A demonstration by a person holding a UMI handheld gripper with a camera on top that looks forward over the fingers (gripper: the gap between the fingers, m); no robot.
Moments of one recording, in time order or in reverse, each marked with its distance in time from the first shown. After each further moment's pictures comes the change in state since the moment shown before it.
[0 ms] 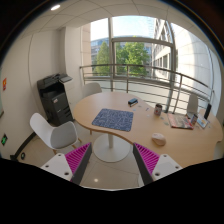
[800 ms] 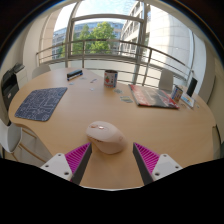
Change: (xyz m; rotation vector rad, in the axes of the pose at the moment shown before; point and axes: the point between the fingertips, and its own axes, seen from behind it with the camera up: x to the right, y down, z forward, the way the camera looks) arm 0.320 0.112 0.263 -0.184 0.363 0.109
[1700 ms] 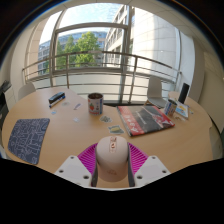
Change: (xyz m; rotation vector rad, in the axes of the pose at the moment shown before) arm 0.034 -0.116 0.052 0.112 0.118 0.112
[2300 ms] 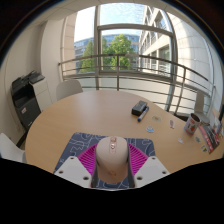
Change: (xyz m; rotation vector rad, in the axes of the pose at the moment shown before) arm -0.405 -0.058 0.008 0.048 -0.362 -0.119
